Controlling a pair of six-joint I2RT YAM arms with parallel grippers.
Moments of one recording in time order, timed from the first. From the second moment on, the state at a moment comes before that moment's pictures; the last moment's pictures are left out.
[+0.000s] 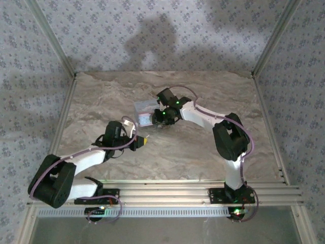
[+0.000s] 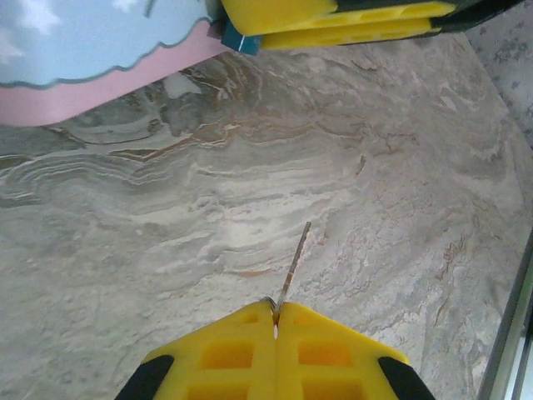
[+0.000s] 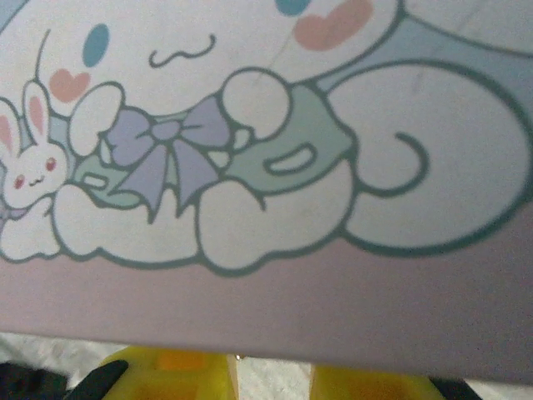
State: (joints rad) left arm -0.46 1.27 0.40 0.24 0.55 -0.33; right arm 0.69 1.95 1.51 -0.60 -0.31 0.64
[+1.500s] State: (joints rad) left arm -0.46 1.51 0.34 0.78 0.52 -0.36; right arm 0.64 1.88 1.40 -0.50 -0.60 0.68
